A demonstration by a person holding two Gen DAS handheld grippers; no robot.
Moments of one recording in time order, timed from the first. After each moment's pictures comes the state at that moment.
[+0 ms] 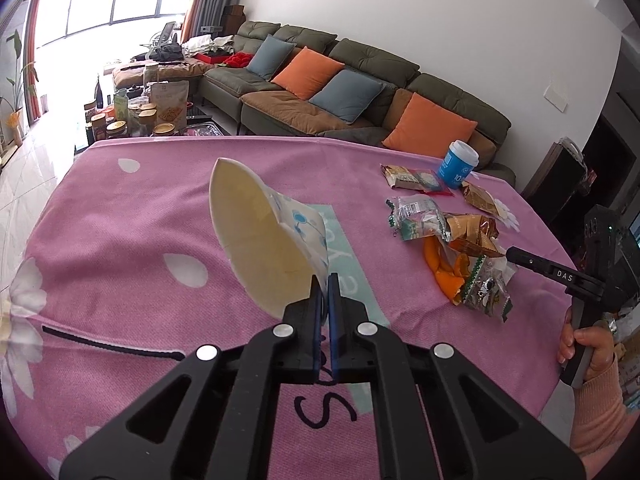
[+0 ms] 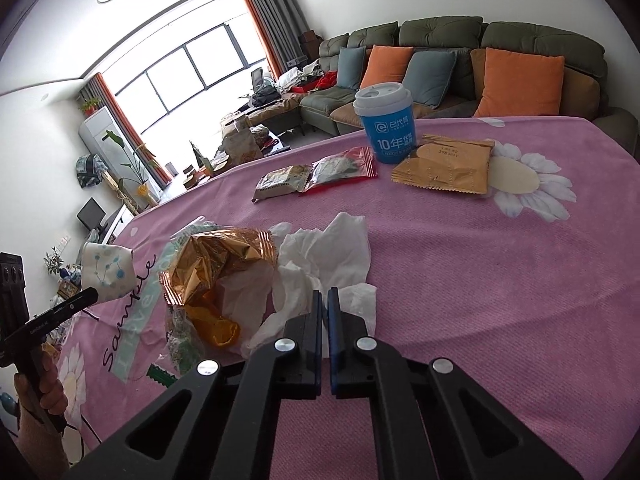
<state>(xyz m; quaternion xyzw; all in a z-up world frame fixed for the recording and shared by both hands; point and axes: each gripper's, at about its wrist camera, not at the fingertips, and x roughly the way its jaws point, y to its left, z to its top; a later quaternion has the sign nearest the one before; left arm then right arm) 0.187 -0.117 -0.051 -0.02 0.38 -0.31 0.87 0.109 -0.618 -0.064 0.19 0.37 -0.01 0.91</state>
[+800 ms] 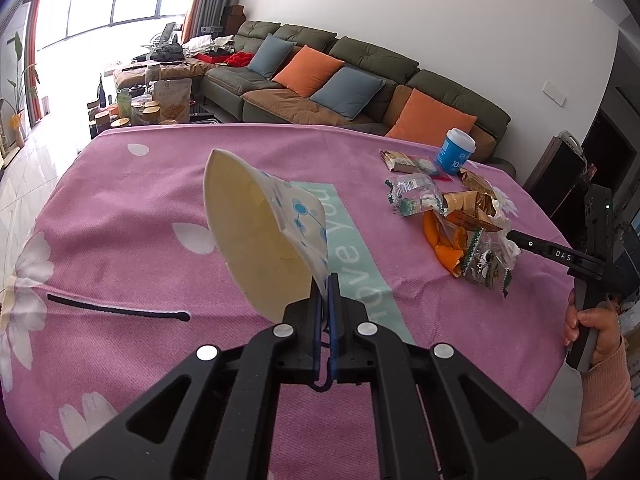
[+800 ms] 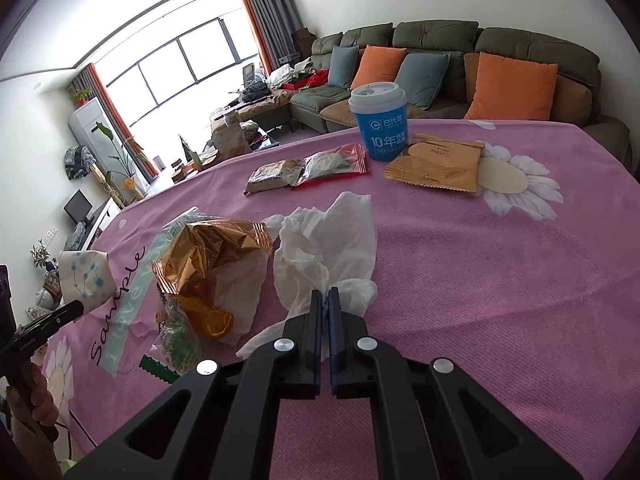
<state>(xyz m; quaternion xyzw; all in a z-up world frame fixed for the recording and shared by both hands) 0.163 -0.105 -0.058 -0.01 0.38 -0.31 0.87 0.104 -0.612 -0.060 0.17 0.38 -0.04 0.91</state>
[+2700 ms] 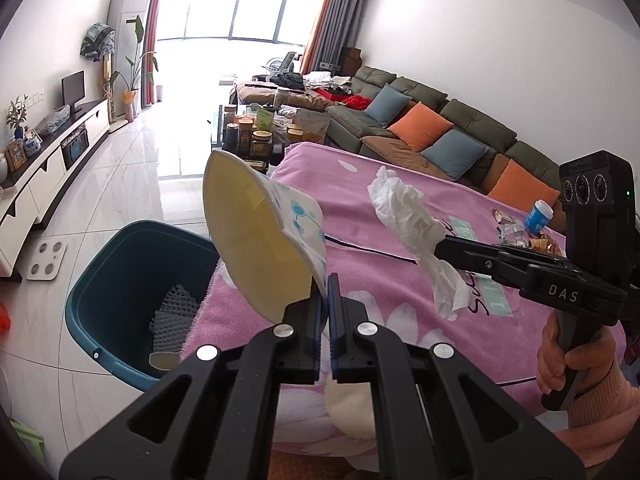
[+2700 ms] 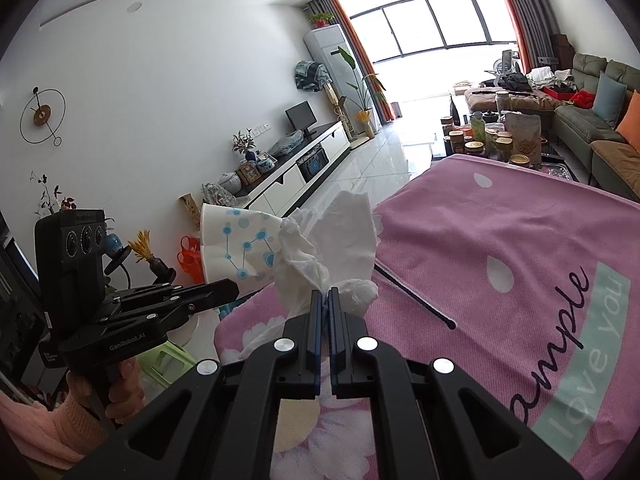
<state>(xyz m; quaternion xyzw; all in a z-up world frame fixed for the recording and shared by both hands) 0.070 0.111 -0.013 -0.08 0.33 -0.11 0.93 0.165 -0.277 -0.014 0.07 0.35 0.40 0.84</state>
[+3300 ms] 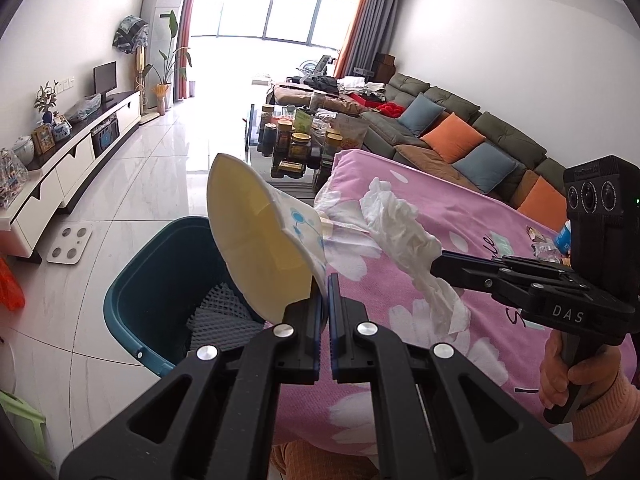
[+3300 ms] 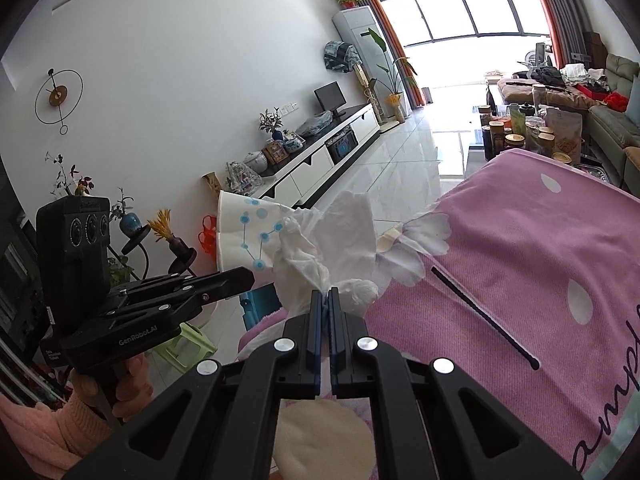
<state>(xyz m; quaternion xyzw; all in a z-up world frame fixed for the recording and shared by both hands) 0.071 0.157 -0.015 -0.10 0.34 -0.05 0.94 0.181 -0.213 -0.023 0.05 0.37 0.44 0.81</state>
